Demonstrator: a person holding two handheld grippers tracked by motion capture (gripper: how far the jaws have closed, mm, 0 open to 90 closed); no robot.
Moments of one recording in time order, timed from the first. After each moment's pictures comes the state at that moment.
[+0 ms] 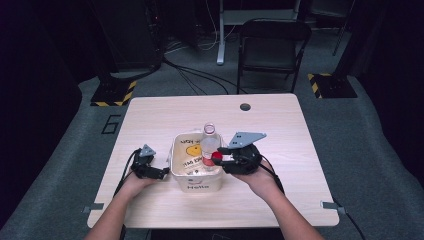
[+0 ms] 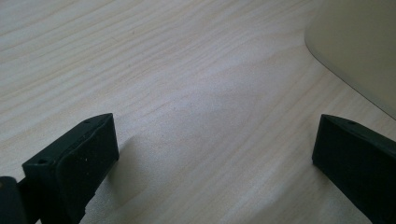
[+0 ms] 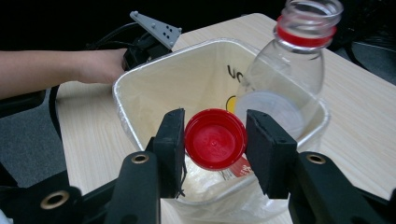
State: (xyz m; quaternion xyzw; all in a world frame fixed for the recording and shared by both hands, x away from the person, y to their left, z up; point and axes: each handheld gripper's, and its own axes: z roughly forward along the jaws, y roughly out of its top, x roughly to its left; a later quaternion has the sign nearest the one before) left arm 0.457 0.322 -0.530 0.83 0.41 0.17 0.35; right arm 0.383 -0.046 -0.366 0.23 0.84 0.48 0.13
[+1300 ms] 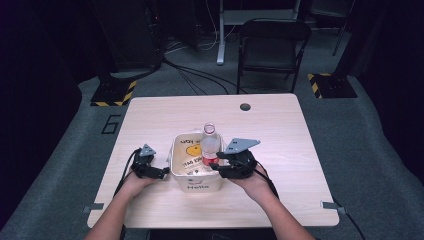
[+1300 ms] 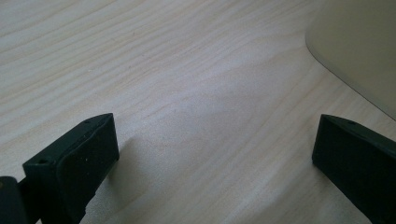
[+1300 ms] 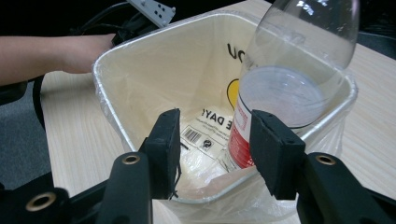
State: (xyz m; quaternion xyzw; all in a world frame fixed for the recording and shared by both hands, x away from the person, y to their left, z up) left arm 0.458 0.322 -0.530 0.83 0.41 0.17 0.35; right arm 0.387 -0.039 -0.397 0.25 0.83 0.47 0.12
